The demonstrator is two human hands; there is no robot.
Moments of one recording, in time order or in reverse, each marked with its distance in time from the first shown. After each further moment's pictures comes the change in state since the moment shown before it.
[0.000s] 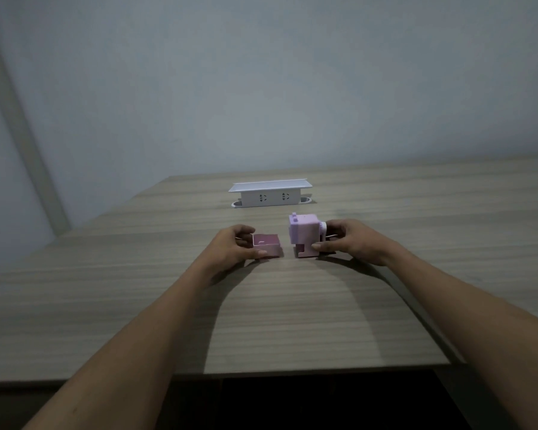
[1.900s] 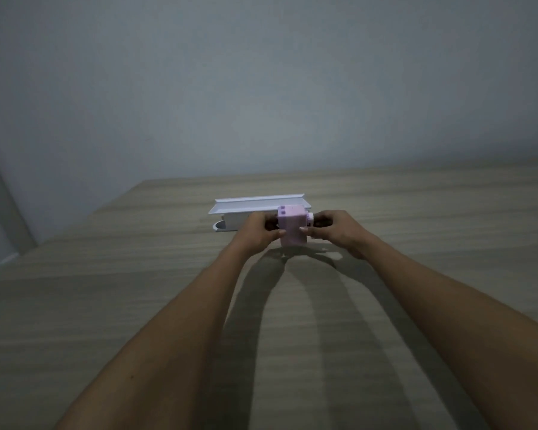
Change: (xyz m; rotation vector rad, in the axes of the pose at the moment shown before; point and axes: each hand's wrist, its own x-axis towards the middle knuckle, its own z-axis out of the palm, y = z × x) left_hand 0.188 0.045 0.036 0.212 -0.016 0.153; right_hand 0.158 0.004 -0.041 0.021 0.235 0.047
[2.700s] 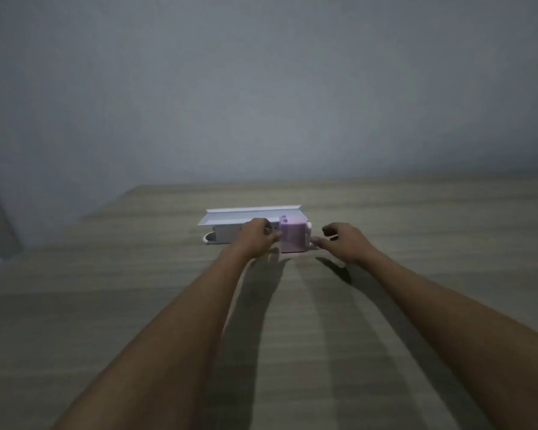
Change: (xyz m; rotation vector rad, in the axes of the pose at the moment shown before) left_hand 0.047 -0.007 0.008 0.254 0.051 -0.067; right_hand 0.040 0.032 -0.020 -0.493 0.133 0.029
